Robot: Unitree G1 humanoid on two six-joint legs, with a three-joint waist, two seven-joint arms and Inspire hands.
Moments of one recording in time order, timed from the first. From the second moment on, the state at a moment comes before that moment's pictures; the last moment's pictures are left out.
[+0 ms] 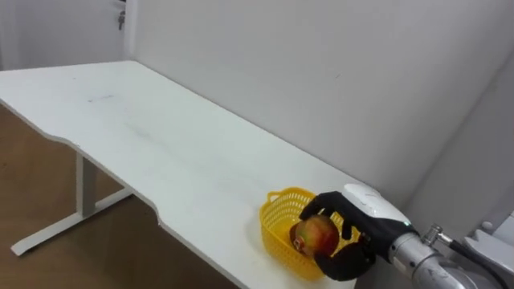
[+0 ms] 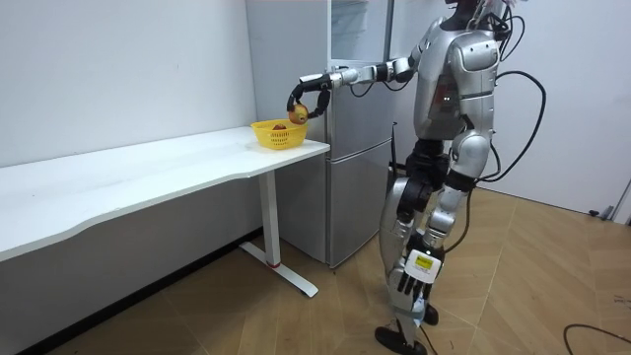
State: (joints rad) left arm 0.23 0.38 0.02 1.09 0.33 0.07 -0.20; right arm -0.49 -0.60 0.43 0.36 -0.35 -0.03 0.07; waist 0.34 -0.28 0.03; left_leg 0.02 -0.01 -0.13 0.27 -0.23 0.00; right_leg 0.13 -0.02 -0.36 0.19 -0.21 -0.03
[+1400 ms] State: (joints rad) left arm 0.26 0.39 0.02 1.08 0.40 0.13 -0.21; right arm -0.55 -0.60 0.43 0.51 -0.32 0.02 0.03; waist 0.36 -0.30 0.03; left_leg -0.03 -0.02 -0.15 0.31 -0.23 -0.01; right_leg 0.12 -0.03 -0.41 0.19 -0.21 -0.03
